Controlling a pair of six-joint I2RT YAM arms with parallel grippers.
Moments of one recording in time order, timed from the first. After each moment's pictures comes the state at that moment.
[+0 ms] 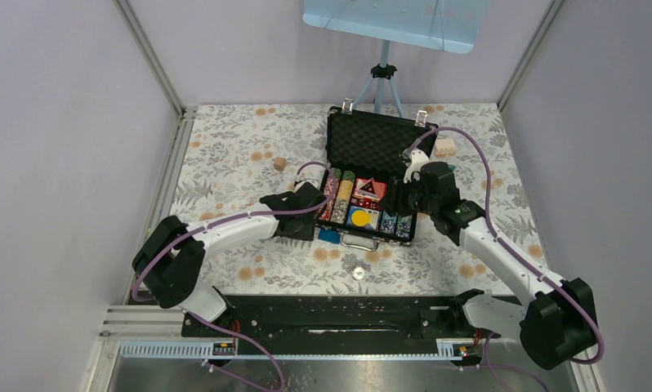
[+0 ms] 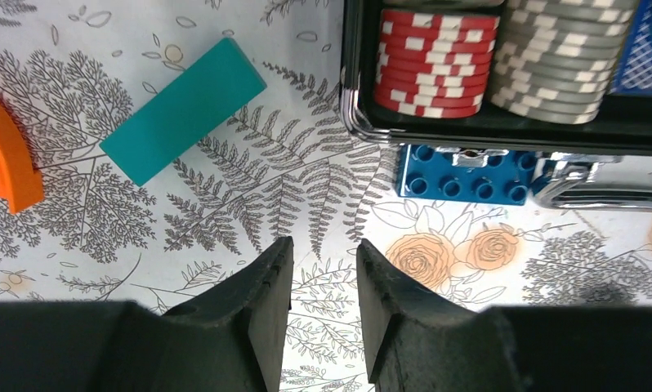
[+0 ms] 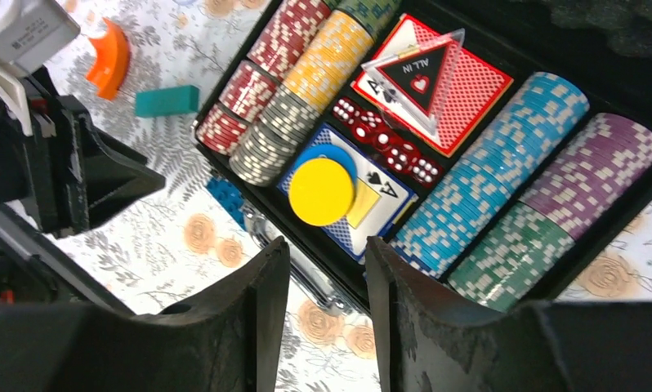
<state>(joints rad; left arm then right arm) -0.80 1.52 0.92 -0.55 -0.24 -0.58 0.42 1.12 0.74 -0.23 -0.24 0.25</state>
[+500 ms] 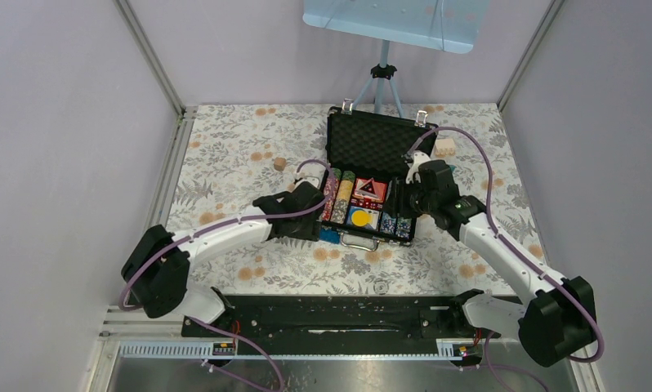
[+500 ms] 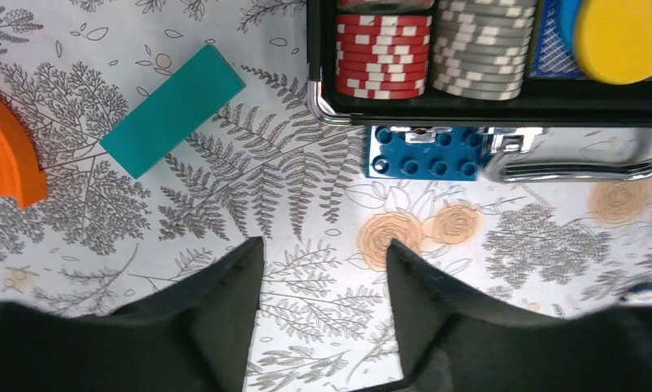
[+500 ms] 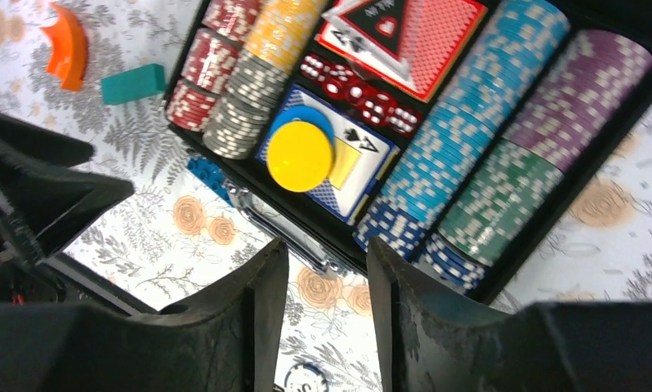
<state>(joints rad) -0.82 1.45 0.94 -0.58 -0.23 -0.57 0.42 1.15 0.80 -0.37 -0.22 0.32</state>
